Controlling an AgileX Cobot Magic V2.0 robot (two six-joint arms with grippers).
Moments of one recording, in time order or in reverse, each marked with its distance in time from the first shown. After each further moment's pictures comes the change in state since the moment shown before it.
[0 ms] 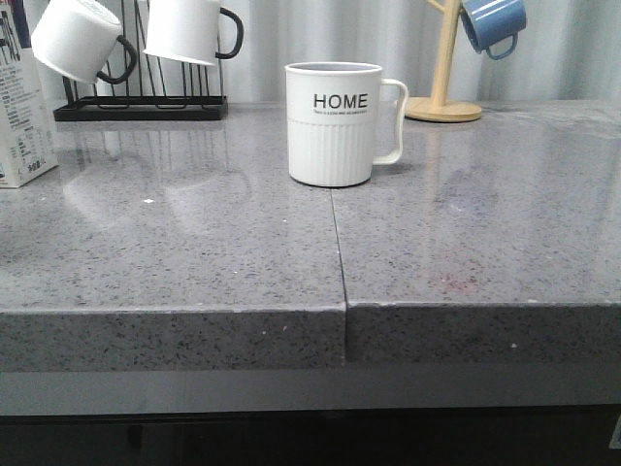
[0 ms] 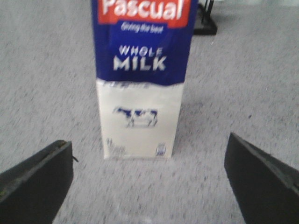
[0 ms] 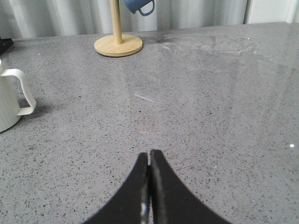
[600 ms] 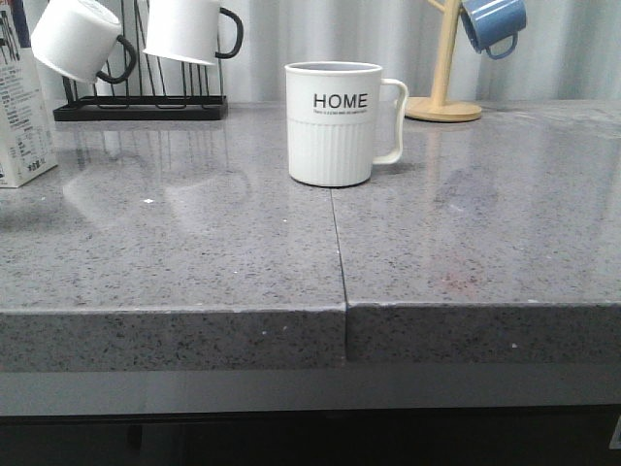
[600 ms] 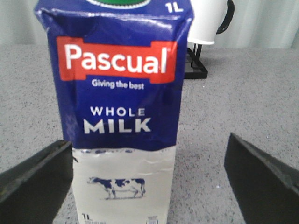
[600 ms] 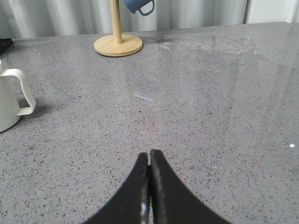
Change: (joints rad) left arm -0.007 0.237 -0.003 0.000 -0.398 0.001; right arm 0.000 0.000 0.000 0.000 0.000 0.000
